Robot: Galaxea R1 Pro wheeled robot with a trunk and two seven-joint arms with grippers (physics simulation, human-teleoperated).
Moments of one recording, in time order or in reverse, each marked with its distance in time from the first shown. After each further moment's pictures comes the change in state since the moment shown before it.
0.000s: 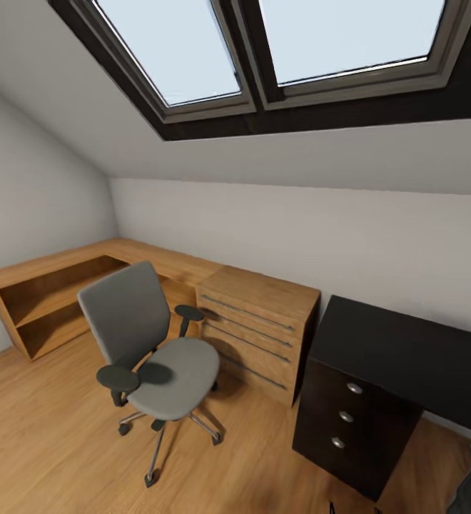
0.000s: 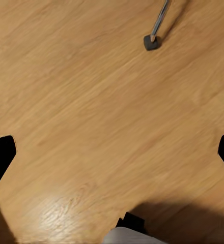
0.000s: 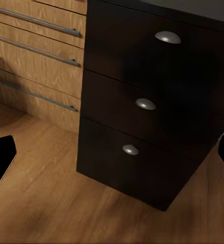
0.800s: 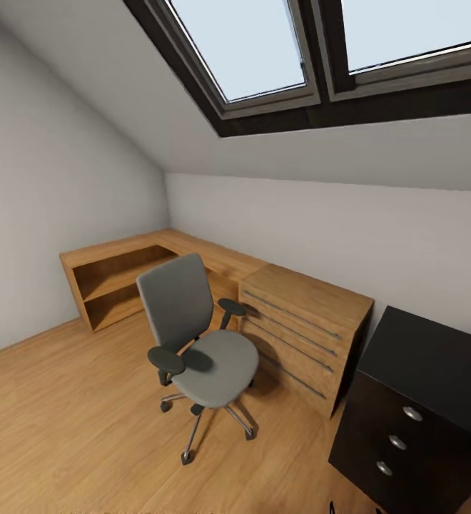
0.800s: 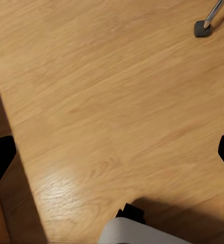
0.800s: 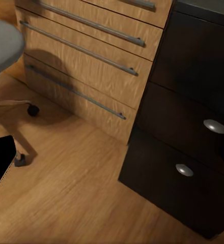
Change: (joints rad) left arm 0.000 -0.009 0.003 0.013 0.001 -0.006 0.002; right arm 0.000 -0.001 0.000 0.000 0.000 0.000 0.000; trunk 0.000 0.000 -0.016
